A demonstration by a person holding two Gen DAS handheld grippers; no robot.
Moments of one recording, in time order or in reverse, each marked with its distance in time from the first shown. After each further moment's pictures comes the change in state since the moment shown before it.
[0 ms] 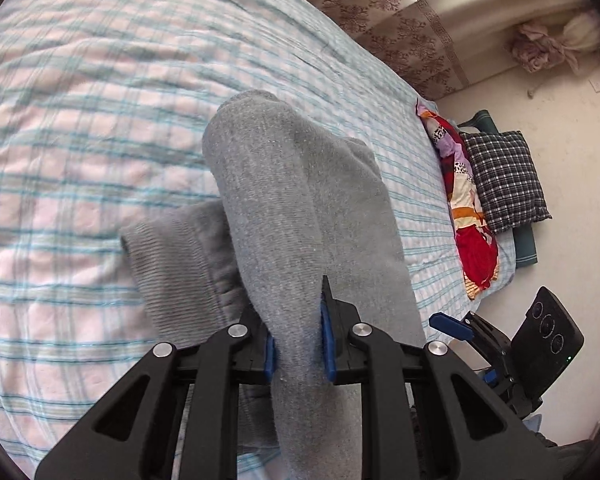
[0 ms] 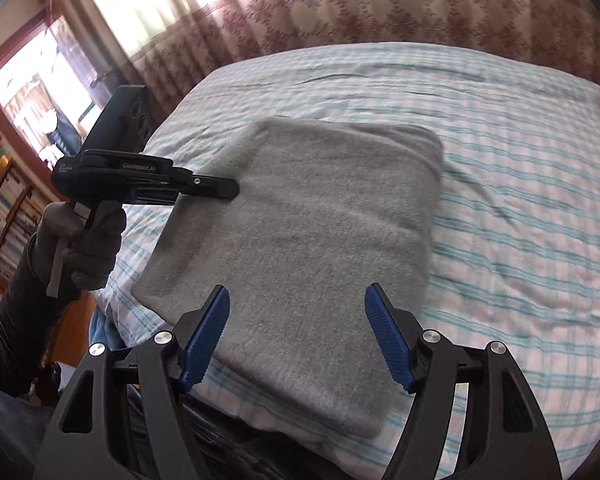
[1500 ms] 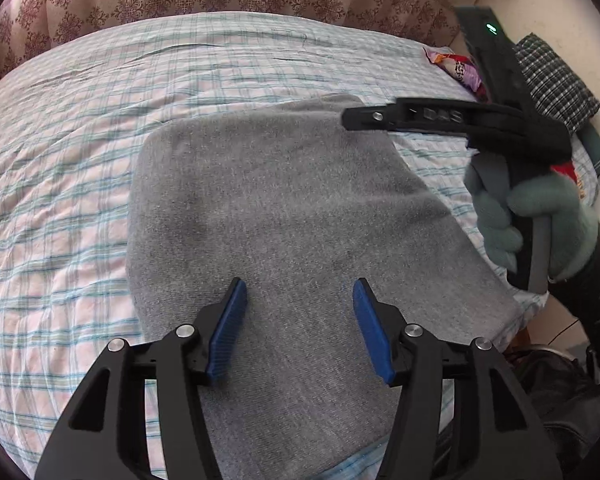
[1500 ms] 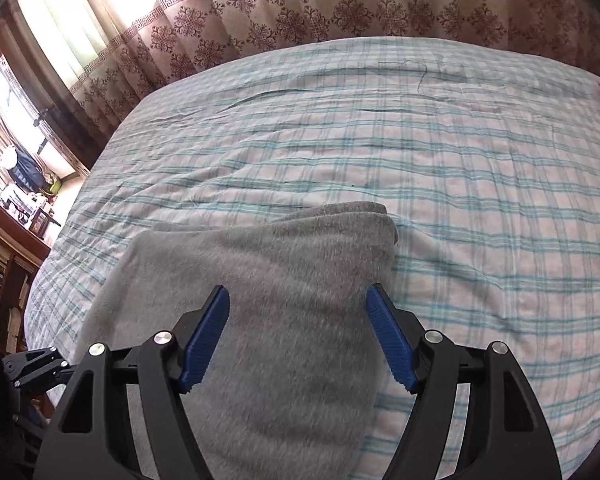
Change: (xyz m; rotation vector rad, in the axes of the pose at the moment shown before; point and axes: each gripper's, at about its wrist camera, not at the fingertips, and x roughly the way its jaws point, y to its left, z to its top) left arm 0.011 -0.059 -0.061 0.368 -0.081 0.386; right arm 0.098 -0.076 0.111 0.153 -0.022 -0.163
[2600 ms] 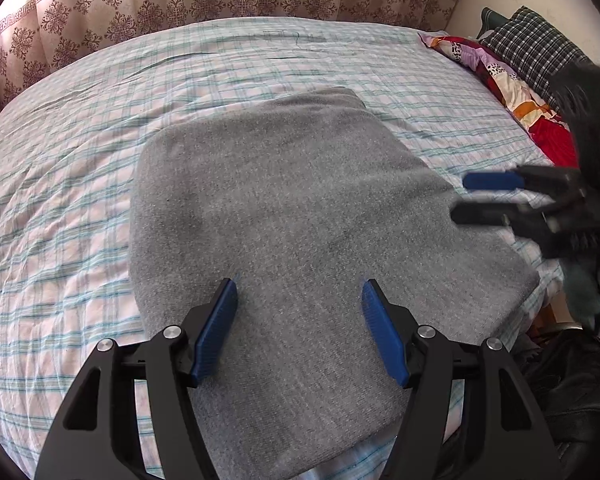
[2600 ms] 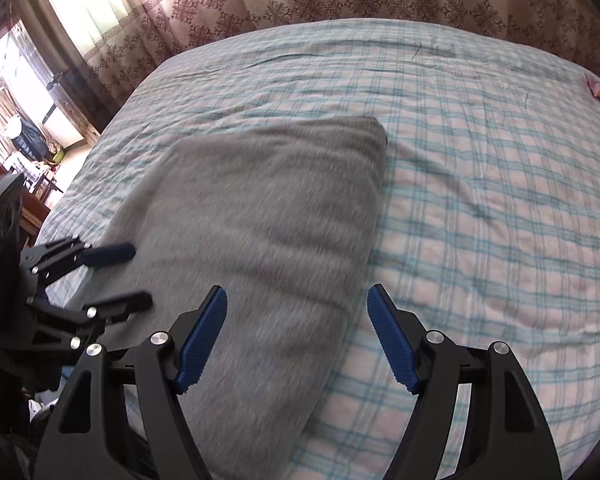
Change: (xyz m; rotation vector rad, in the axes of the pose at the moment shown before) left arm -0.002 -0.013 -0.012 0.076 -0.009 0.068; right arm -0.073 0.010 -0.106 -0.070 0.085 0.048
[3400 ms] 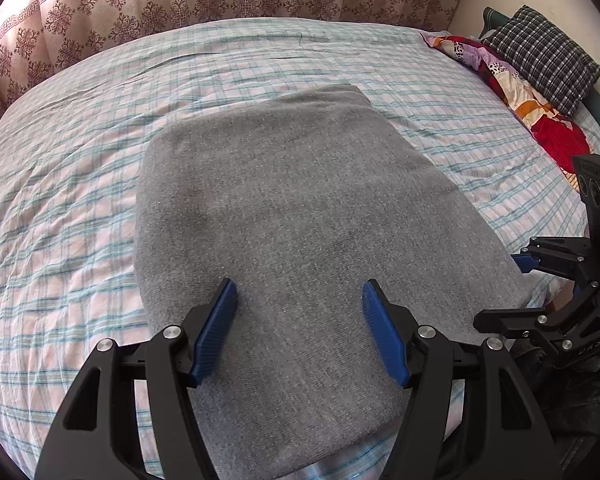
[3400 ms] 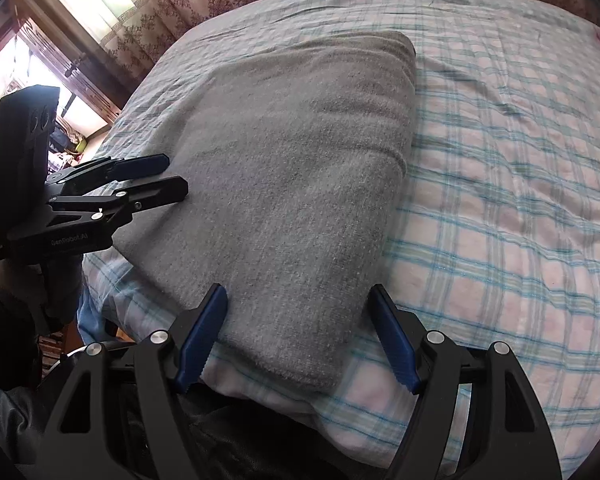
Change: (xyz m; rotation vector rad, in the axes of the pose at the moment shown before) left arm -0.002 0.001 -0.004 -0.001 -0.003 0.013; right arm 0.000 0.008 -0.070 0.049 0.075 0.093
